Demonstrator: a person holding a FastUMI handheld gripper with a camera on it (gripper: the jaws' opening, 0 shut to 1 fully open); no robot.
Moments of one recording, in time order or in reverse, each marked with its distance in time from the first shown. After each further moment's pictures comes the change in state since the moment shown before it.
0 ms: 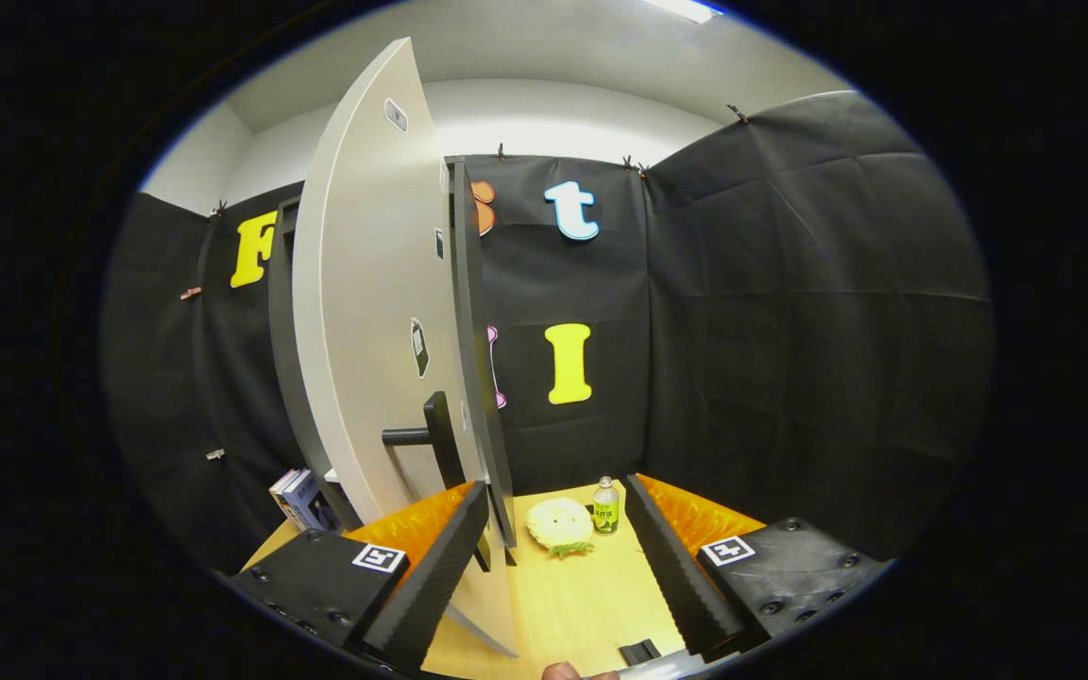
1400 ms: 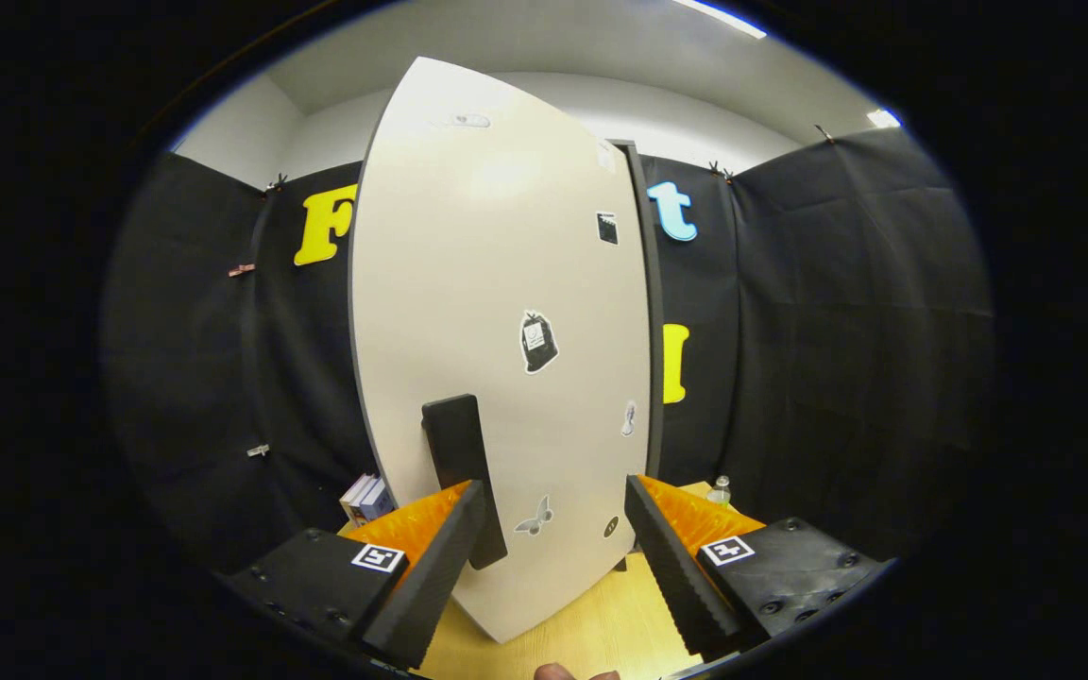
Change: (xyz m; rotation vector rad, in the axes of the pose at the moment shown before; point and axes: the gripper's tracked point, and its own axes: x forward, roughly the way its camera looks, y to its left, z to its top) arm 0.022 0.247 -0.025 -0.061 -0.008 0.159
